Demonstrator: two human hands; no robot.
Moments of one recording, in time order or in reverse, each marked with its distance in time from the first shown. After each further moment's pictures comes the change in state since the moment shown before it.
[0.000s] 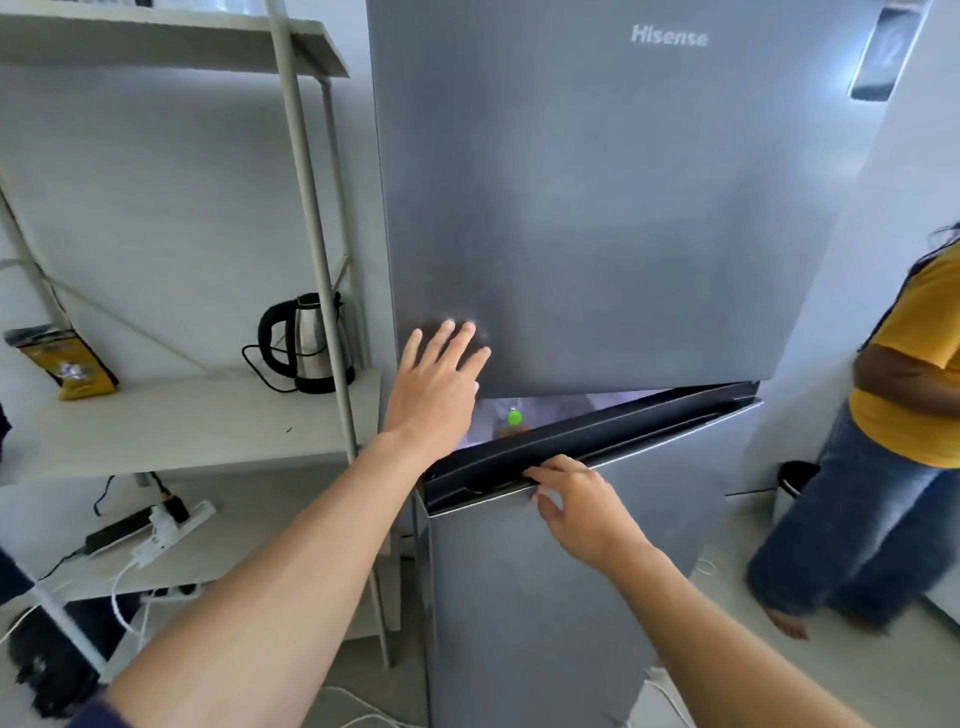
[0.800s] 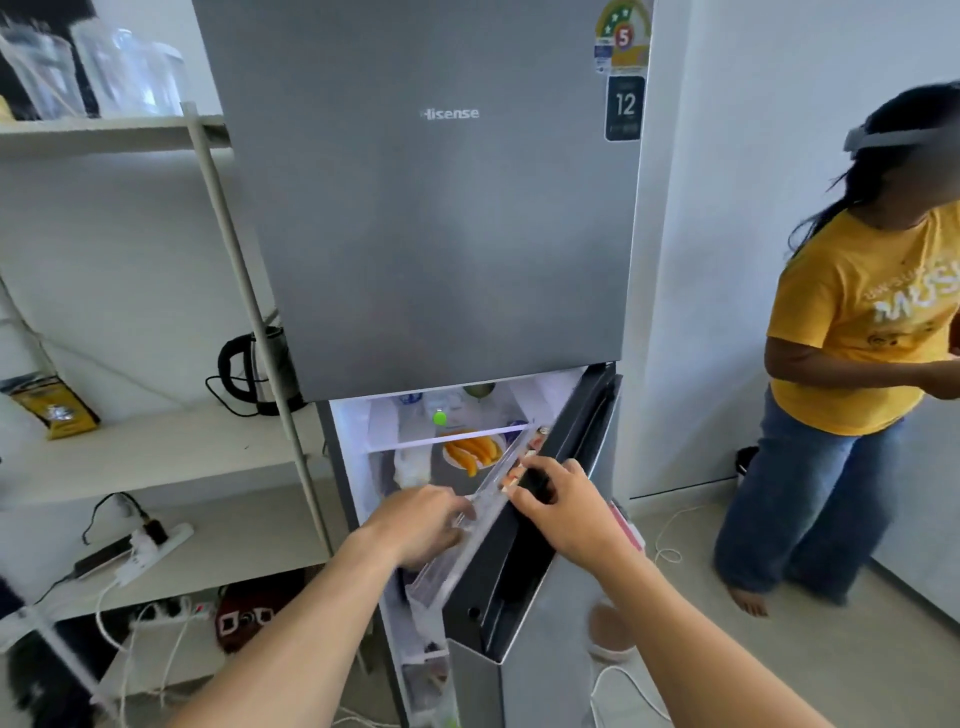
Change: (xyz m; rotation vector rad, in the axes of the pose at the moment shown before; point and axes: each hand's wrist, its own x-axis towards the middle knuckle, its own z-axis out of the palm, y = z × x) left_hand -0.098 0.182 -0.046 -0.304 -0.614 0.127; right_hand -0.143 0.080 -0.098 0.384 0.092 0.284
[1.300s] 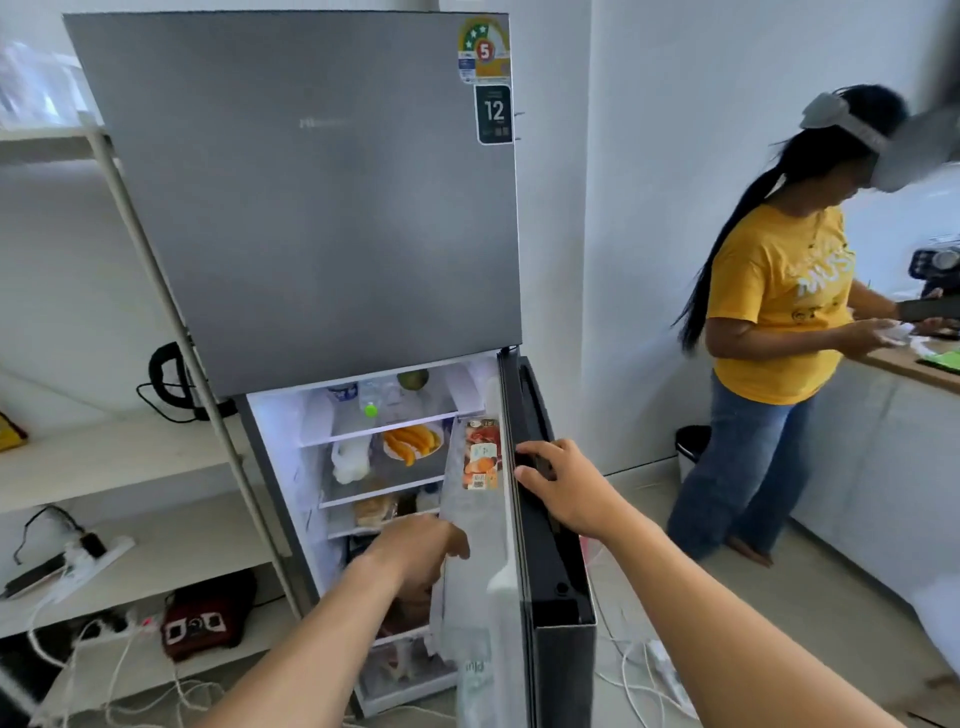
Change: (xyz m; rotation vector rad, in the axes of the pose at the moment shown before) left_hand -0.002 0.144 0.051 0.015 -0.092 0.034; right_hand -0.062 0.072 -0.123 -0.030 -0.079 0.026
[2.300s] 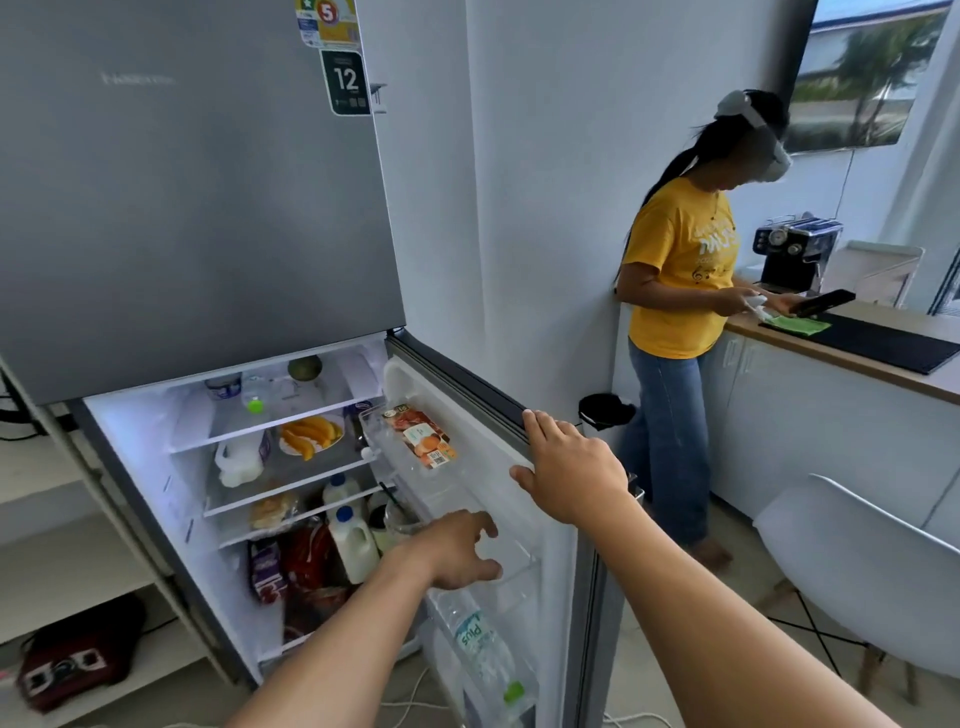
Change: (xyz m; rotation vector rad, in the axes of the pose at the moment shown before) left_hand 0.064 0.155 0.037 -0.290 -0.204 0.087; right_hand -0.072 0.064 -0.089 -0.901 0.054 0.115
